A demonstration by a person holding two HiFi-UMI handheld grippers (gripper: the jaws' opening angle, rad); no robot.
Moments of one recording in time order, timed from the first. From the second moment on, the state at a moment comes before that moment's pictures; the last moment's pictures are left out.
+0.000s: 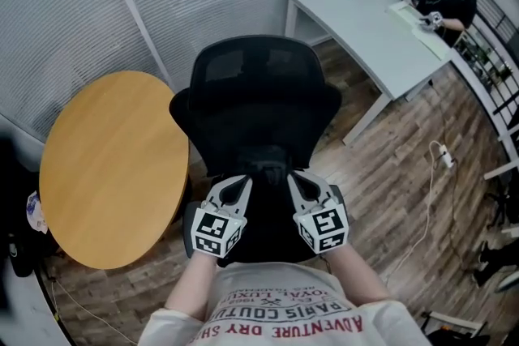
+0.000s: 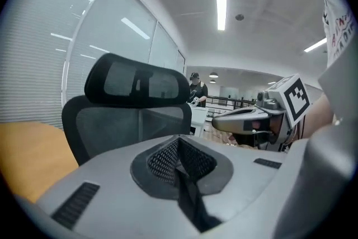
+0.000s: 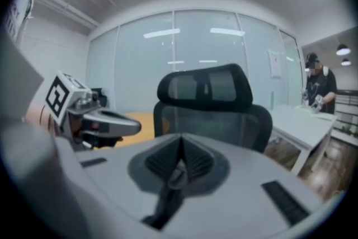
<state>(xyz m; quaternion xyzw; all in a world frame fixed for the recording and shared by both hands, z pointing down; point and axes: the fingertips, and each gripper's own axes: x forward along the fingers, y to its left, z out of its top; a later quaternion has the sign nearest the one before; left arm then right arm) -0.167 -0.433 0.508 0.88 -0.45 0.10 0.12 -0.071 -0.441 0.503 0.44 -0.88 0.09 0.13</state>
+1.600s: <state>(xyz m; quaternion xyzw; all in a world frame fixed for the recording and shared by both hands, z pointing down) -0.166 -0.413 0.395 0.87 -0.49 0.05 0.01 -0.074 -0.426 0.403 0.41 -0.91 0.01 0.05</state>
